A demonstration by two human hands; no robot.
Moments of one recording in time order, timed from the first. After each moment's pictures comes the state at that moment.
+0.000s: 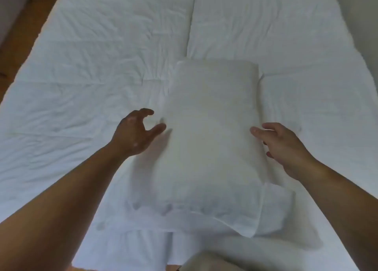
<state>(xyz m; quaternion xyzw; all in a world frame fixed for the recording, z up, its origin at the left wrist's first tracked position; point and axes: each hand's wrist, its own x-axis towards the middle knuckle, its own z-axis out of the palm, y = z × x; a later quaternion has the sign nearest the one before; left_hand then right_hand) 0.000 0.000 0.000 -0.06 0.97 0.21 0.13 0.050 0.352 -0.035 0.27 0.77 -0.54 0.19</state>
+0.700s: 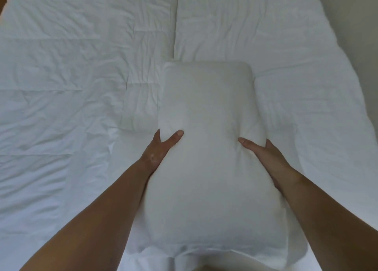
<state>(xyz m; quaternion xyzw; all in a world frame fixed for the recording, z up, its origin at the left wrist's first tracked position) -0.037 0.023 -0.094 -0.18 0.78 0.51 0.31 0.025 0.311 -0.088 0.37 0.68 -0.61 0.18</state>
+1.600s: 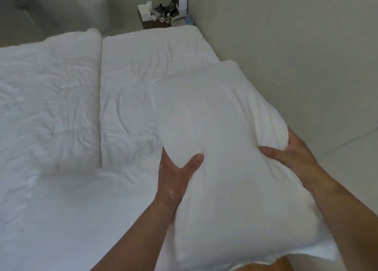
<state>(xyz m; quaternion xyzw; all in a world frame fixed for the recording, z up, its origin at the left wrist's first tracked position) 0.129 0.312 0.018 0.00 0.74 0.66 0.15 0.213 0.579 0.064 0.28 0.79 -0.55 -0.06</state>
